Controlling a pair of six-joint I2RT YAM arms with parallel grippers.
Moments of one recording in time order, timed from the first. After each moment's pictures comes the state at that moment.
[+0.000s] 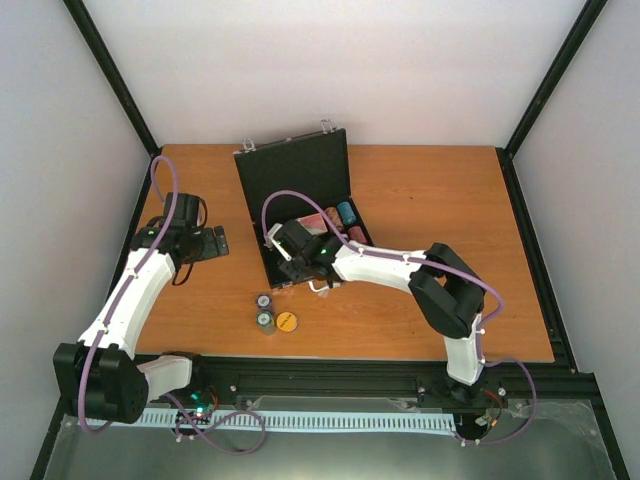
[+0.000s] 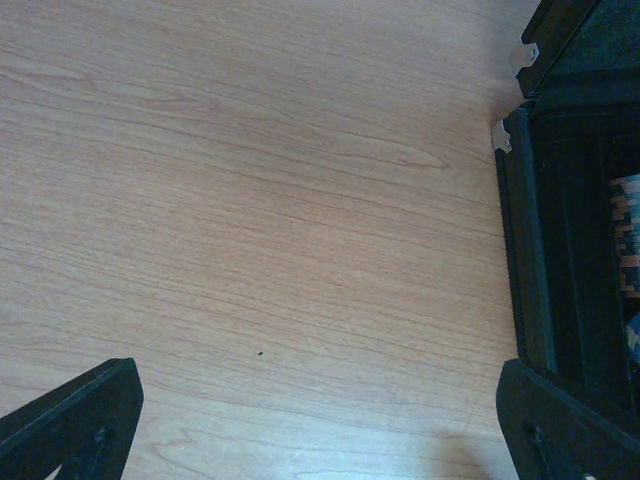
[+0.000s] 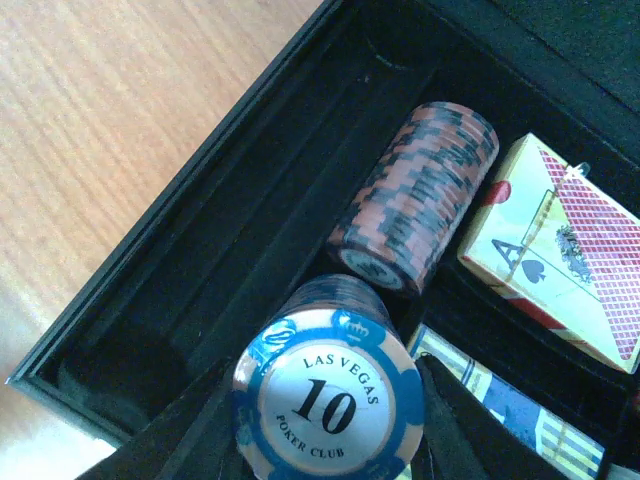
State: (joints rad) left arm -0.10 1.17 0.98 -0.85 -0.13 -0.35; right arm 0.98 1.93 1.37 -0.35 0.20 -0.08
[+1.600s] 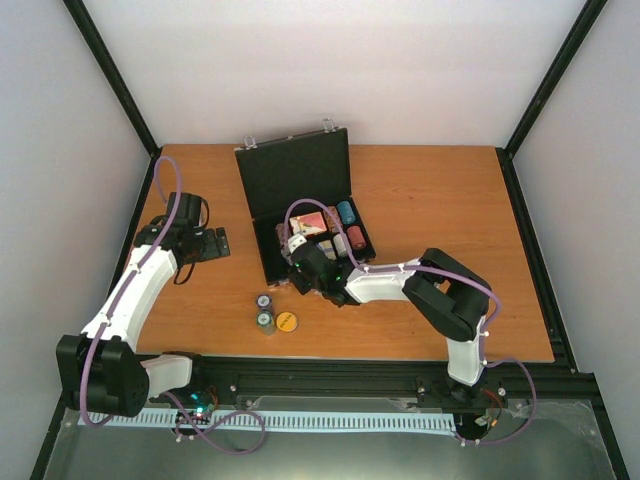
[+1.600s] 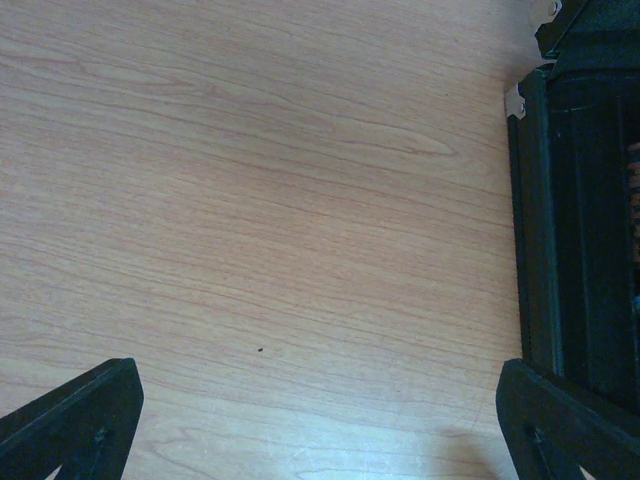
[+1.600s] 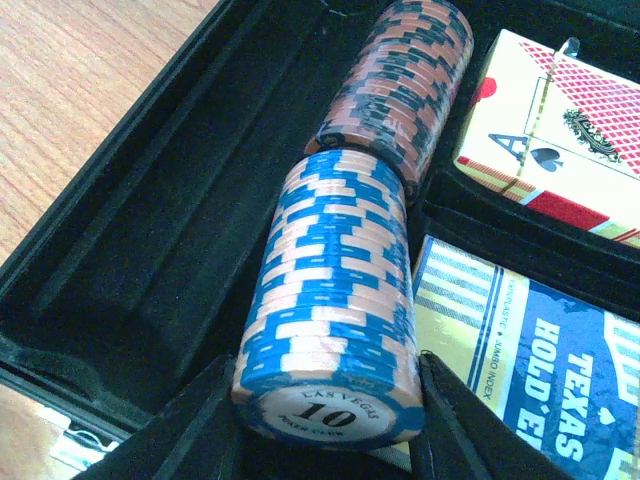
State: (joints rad) left arm -0.10 1.20 0.97 -0.85 -0.13 -0.35; right arm 0.99 1.92 1.03 0.11 0.25 0.13
